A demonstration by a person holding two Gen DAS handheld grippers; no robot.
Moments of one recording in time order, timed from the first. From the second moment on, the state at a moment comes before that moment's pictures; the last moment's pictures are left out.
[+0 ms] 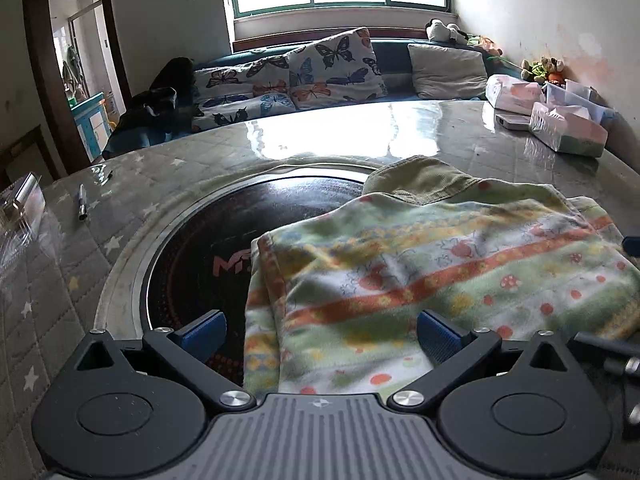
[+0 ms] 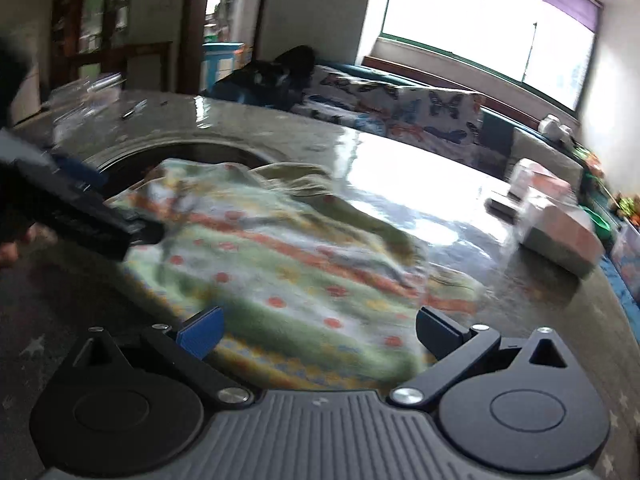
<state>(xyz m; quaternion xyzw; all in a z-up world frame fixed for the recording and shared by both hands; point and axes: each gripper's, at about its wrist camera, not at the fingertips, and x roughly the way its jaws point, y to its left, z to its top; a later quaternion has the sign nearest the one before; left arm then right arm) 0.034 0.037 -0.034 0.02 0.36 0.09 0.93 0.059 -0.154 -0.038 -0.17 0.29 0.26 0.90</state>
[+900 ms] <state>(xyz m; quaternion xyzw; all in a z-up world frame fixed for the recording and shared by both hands) 0.011 0.065 -0.037 -0.03 0.37 0.12 0.92 0.085 -0.220 -0.046 -0.12 0.33 0.15 0.93</state>
